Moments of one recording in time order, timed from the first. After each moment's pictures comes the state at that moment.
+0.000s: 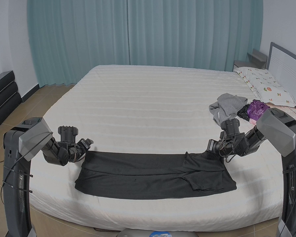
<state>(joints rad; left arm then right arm) -0.01 2.55 -1.24 -0.65 -0.01 -0.76 0.17 2.48 -1.30 -0.41 0.08 0.46</state>
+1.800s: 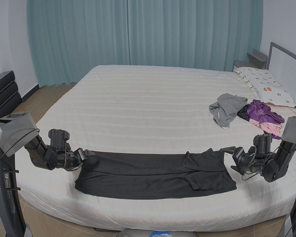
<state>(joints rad) 0.00 2.33 -0.94 -0.59 -0.22 -0.57 0.04 2.22 -0.56 -1.06 0.24 0.94</state>
